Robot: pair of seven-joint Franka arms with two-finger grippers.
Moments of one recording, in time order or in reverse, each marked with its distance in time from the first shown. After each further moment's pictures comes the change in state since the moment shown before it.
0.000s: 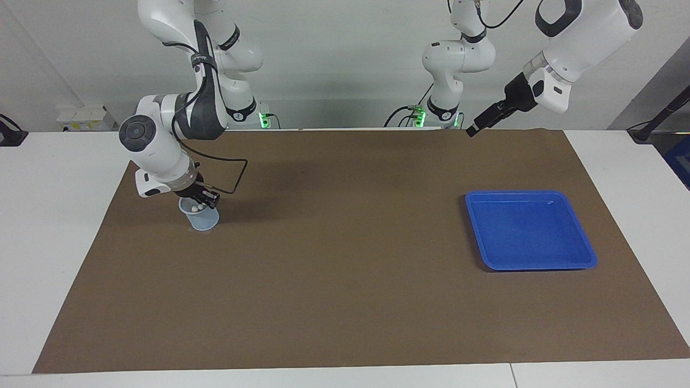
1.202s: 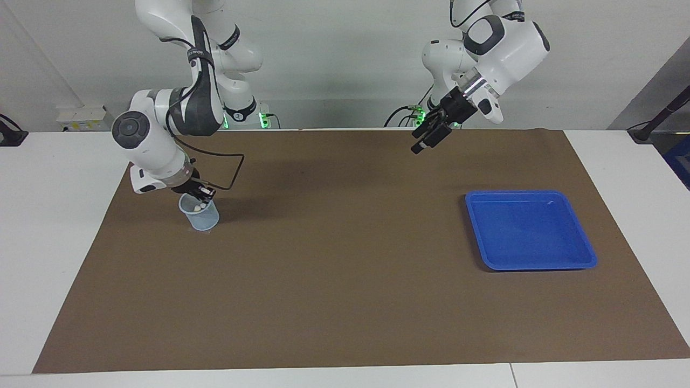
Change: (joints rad) left arm -0.157 -0.114 -0.102 -0.327 -0.350 0.498 -0.470; right arm -0.009 -0.015 0.000 0.037 -0.004 -0.092 -0.012
